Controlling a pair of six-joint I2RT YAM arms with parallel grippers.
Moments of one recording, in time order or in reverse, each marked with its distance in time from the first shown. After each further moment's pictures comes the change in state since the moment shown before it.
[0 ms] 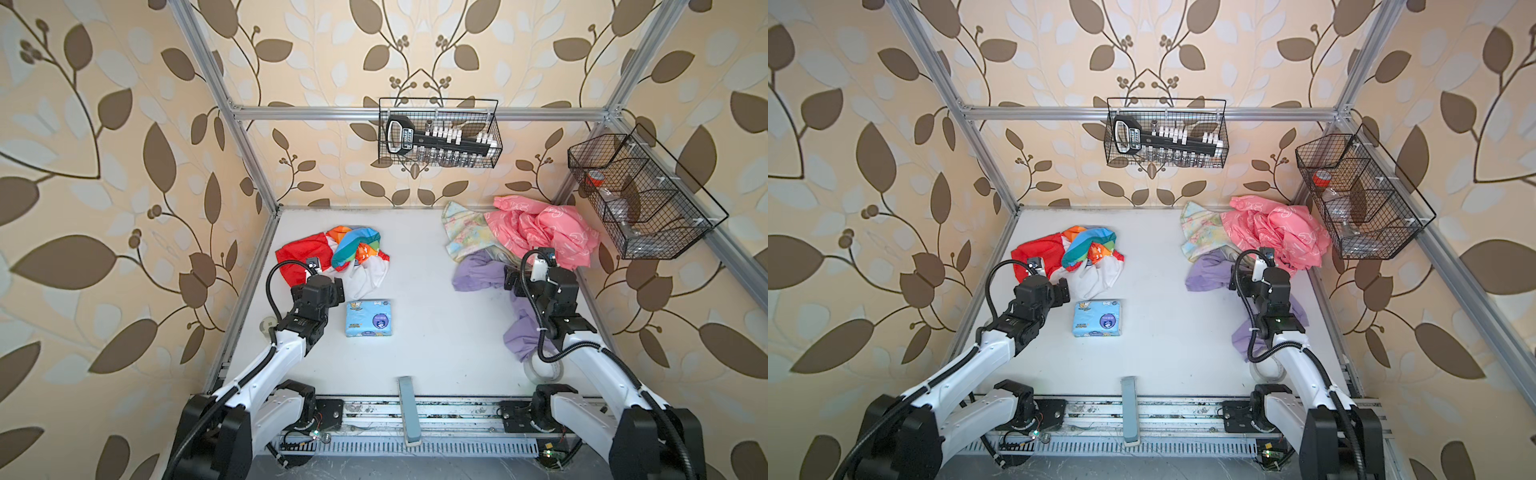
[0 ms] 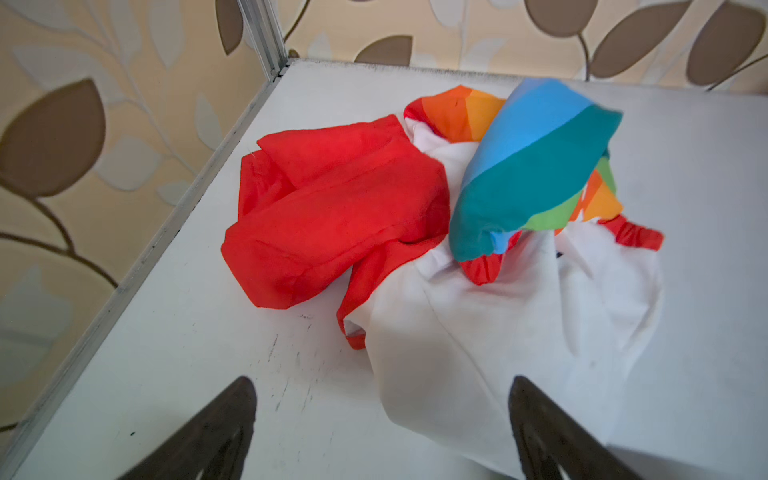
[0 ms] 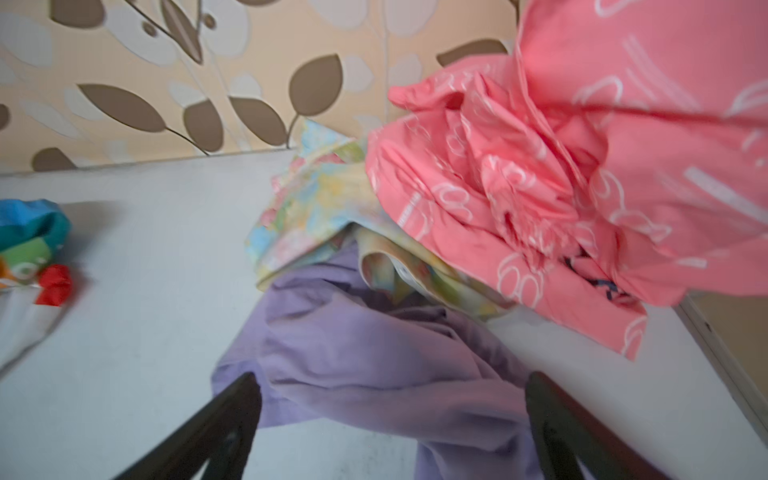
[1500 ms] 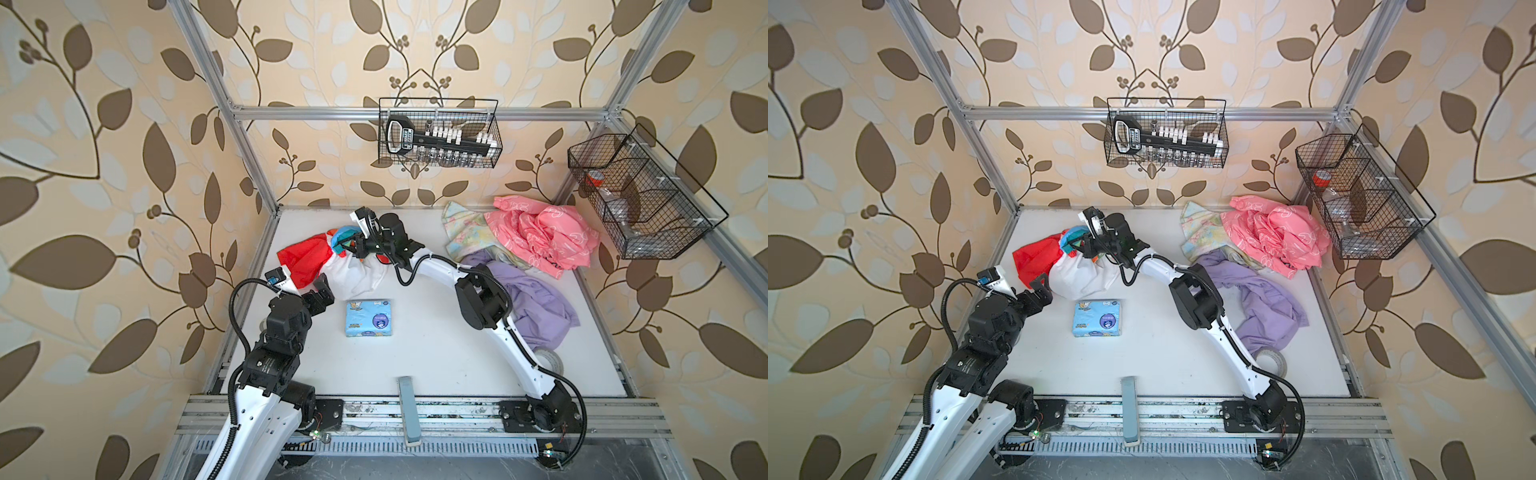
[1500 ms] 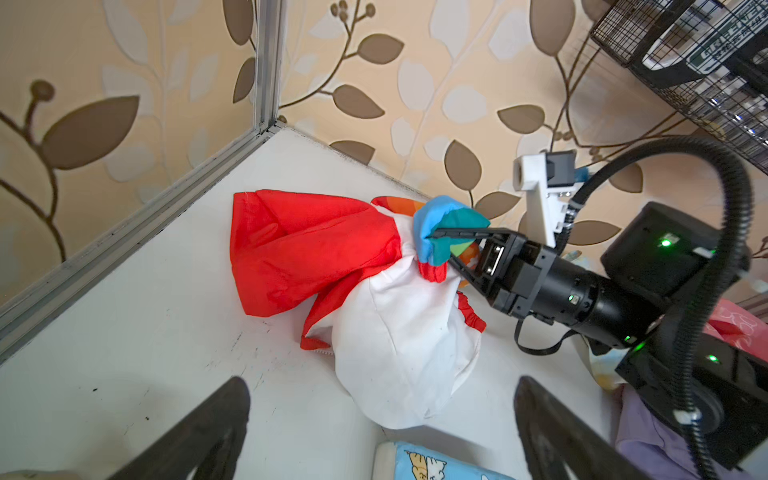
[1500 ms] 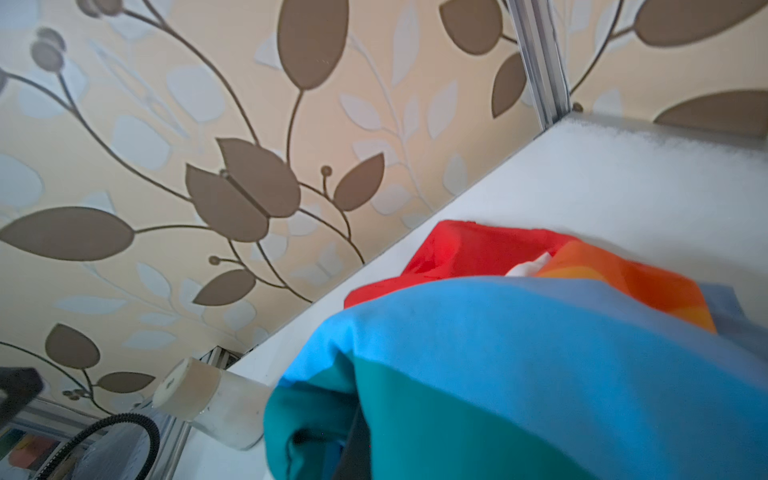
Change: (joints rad) left arm 0.011 -0.563 0.075 -0.364 0.119 -0.301; right arm 0.732 1.595 1.773 0.015 -0.651 0.343
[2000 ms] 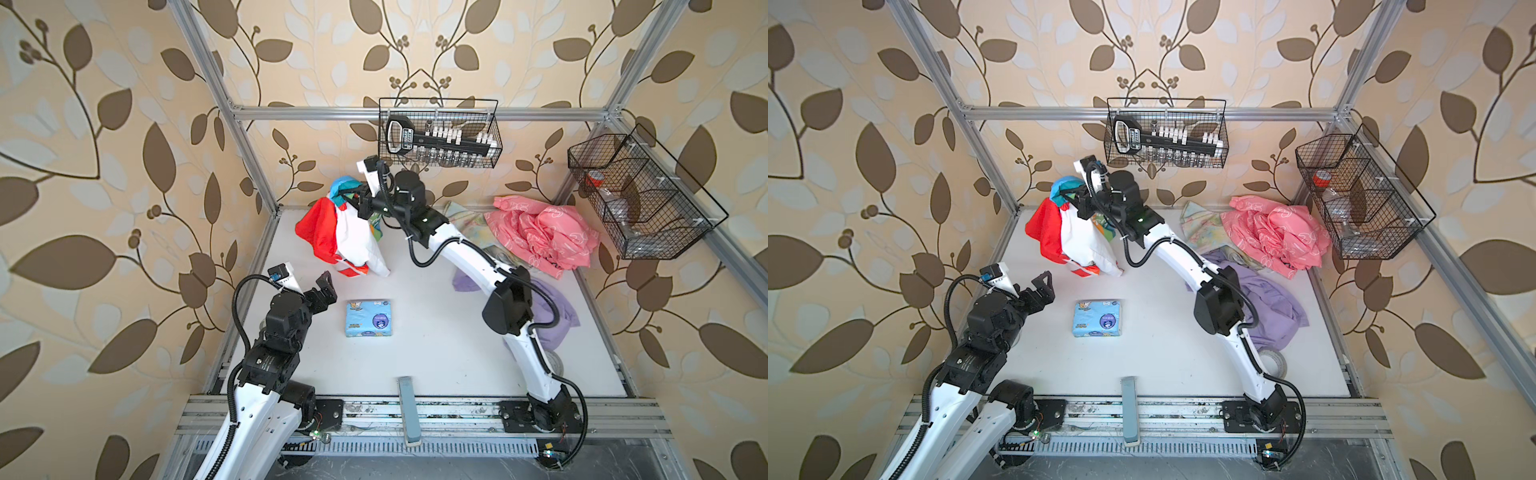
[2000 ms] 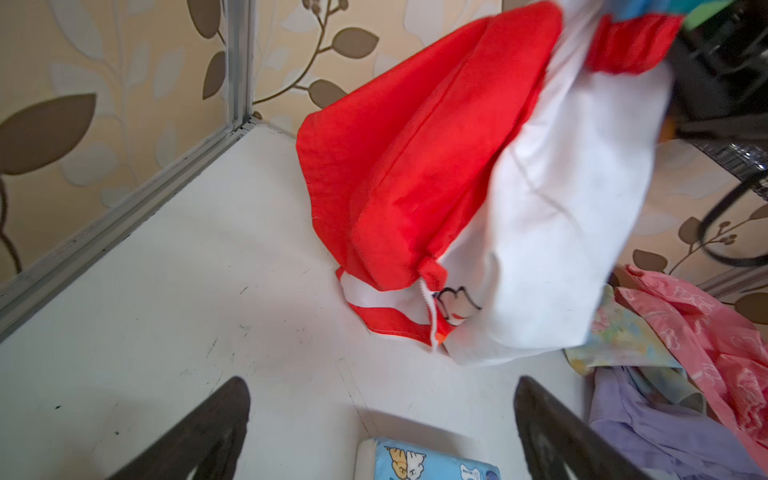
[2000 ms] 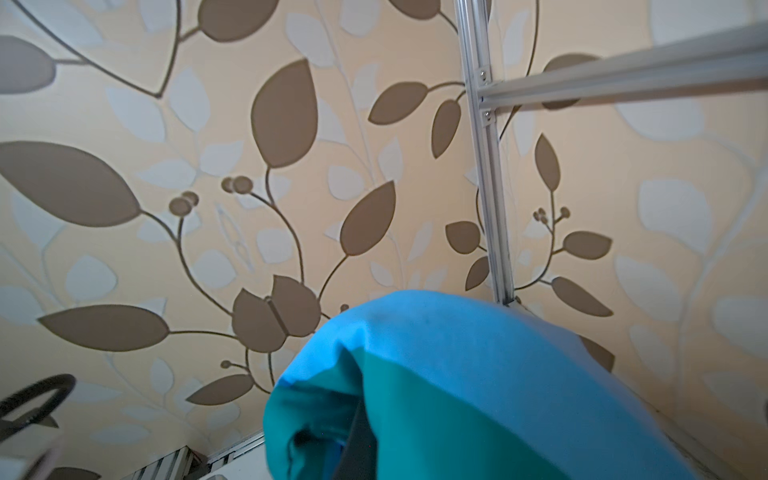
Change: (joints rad) left arm 0.000 0.009 0.014 0.005 0.047 0.004; right arm 0.001 -0.232 0.169 -0.145 0.141 -0.126
